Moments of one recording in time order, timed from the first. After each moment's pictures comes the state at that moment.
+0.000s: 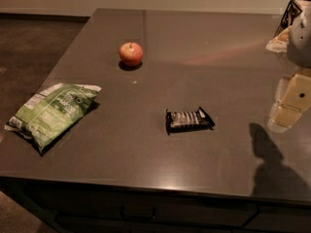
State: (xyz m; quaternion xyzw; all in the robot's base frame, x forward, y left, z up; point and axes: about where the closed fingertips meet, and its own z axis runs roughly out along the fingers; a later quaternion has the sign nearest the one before) arm 0.438 -0.217 0.976 -0.60 0.78 -0.03 0.16
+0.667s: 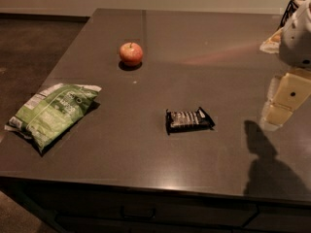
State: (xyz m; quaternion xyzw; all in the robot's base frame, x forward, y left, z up) arm 0.444 -0.208 0.971 -0.60 0.78 -0.02 0.16
